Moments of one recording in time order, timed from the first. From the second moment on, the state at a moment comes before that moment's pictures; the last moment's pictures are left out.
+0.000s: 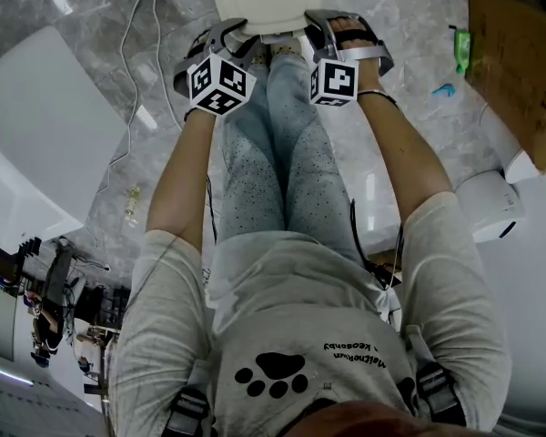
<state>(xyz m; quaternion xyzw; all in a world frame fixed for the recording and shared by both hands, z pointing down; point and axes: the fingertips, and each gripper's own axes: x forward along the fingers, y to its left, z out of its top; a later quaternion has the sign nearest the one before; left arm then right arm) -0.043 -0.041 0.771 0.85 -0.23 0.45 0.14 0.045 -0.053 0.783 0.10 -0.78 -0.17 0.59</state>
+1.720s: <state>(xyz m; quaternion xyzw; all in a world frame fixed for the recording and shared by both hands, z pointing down) -0.045 -0.048 0.802 0.80 -0.22 0.51 0.21 0.040 -0.049 0.795 0.11 -0.79 -0.04 0.60</state>
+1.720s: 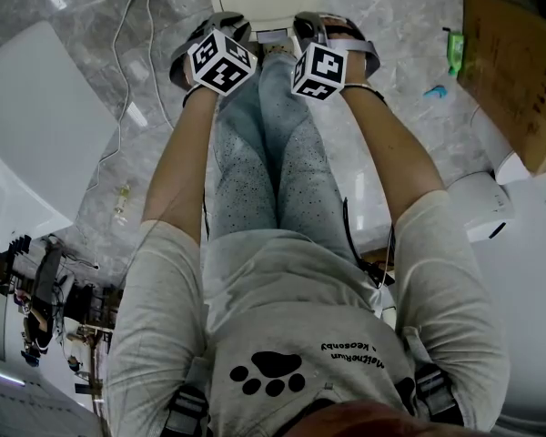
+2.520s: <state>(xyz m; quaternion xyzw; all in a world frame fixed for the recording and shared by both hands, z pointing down) -0.048 -0.050 0.799 0.79 -0.26 0.50 0.24 0.037 -0.067 0.794 0.23 -0.78 0.14 0.56</state>
